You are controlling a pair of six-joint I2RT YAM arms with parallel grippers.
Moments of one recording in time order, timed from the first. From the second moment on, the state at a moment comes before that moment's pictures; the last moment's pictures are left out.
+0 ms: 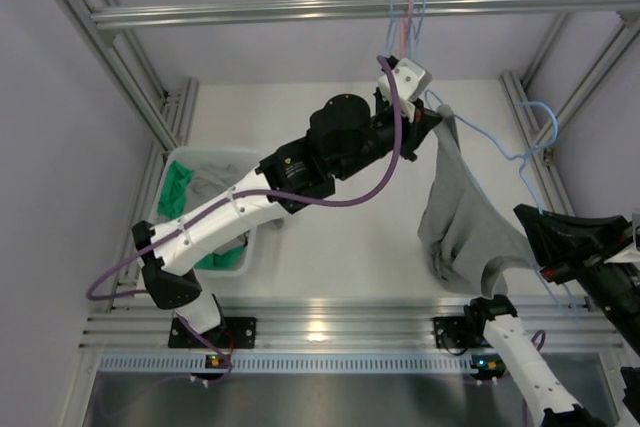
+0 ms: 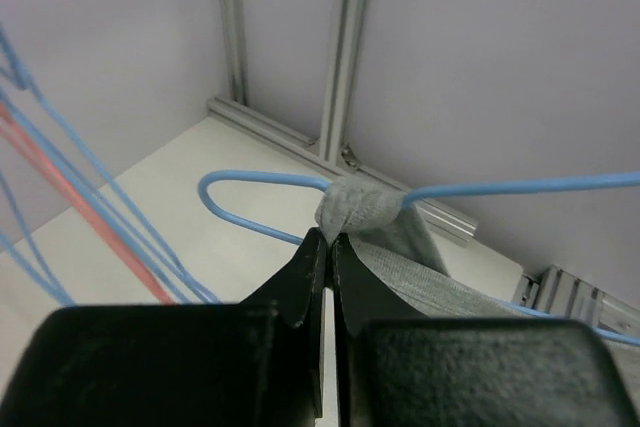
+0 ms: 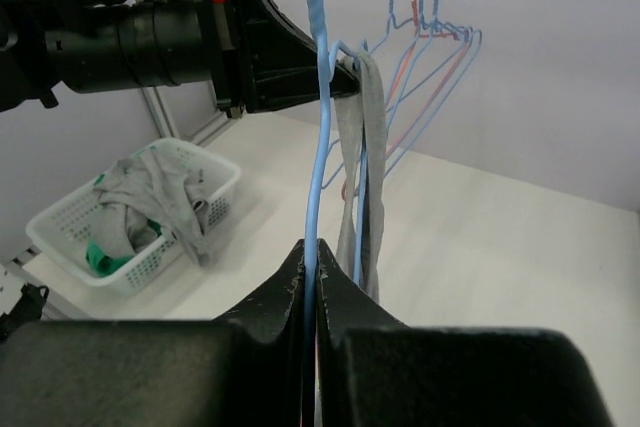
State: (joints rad) left arm -1.12 1.66 1.95 -0.23 -0.13 -0.09; right arm 0.14 0.51 1.66 -1.00 -0.37 0.11
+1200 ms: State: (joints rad) left arm -1.13 1.05 1.36 -0.20 0.10 -0.24; right arm 0.49 0.63 1.44 -0.46 -0.62 0.27
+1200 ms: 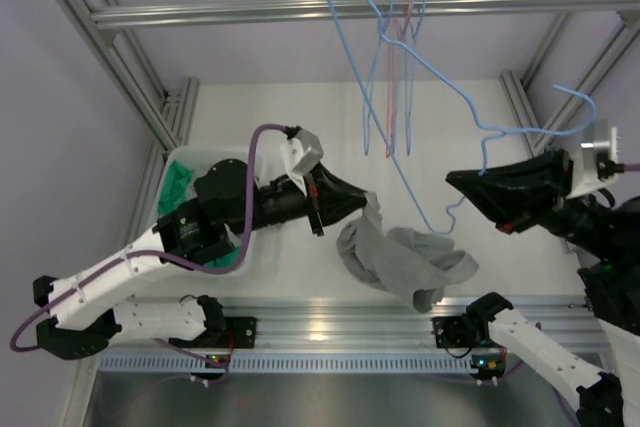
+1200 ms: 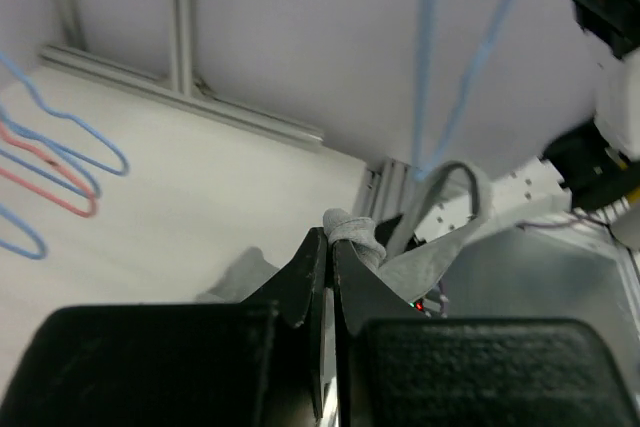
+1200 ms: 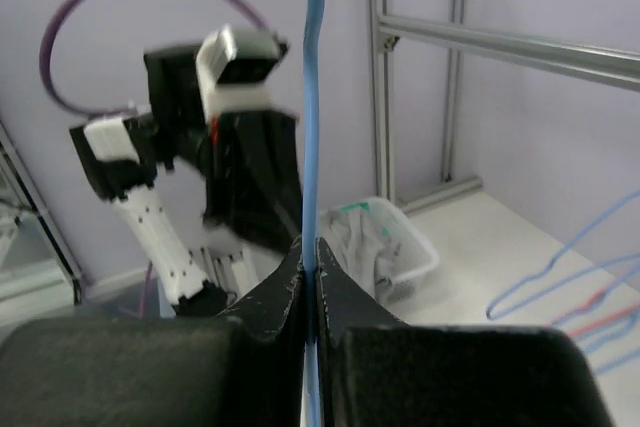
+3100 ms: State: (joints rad) left arm -1.05 0.95 0.85 -0.36 -0.24 -0.40; right arm 0.27 1.21 1.57 -0.38 0.13 0.13
